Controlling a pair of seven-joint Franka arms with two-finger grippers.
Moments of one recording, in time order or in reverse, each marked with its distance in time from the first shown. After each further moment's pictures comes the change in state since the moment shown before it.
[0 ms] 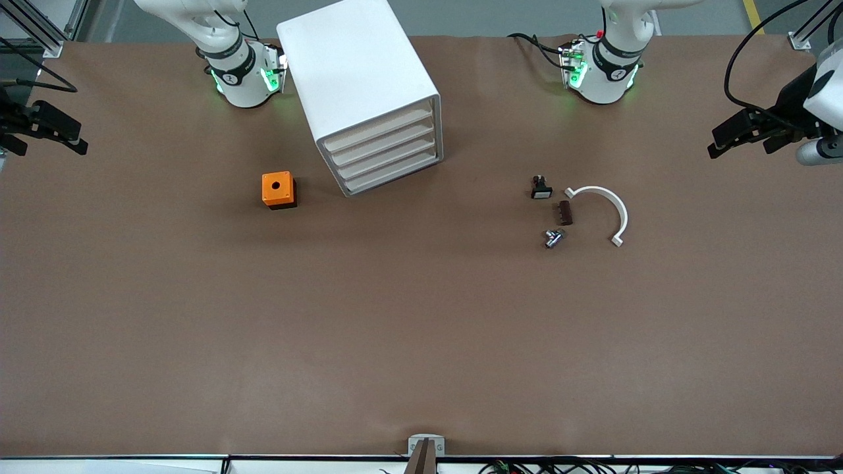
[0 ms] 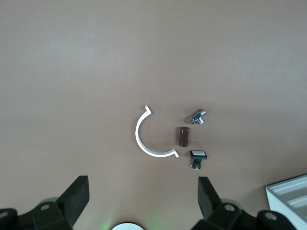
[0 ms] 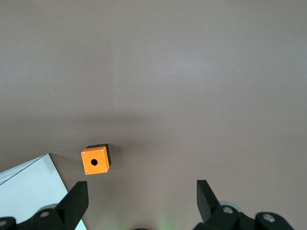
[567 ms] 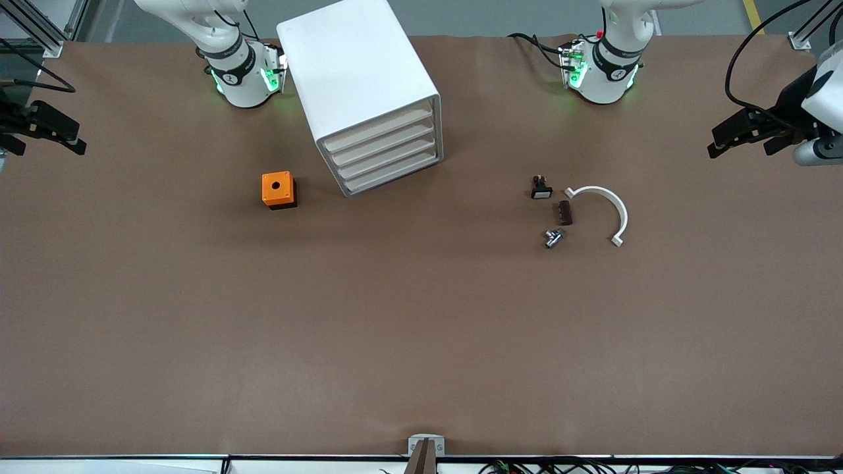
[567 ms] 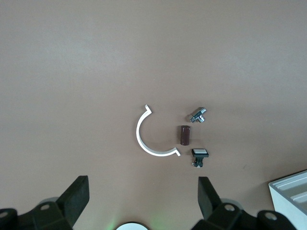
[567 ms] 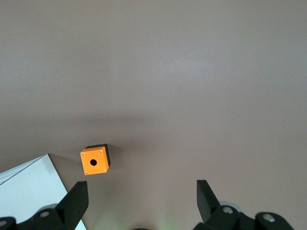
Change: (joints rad) left arm 0.001 0.002 0.001 0.003 0.000 -0.003 0.013; right arm -0.003 0.000 -0.004 0.000 -0.001 0.000 0.000
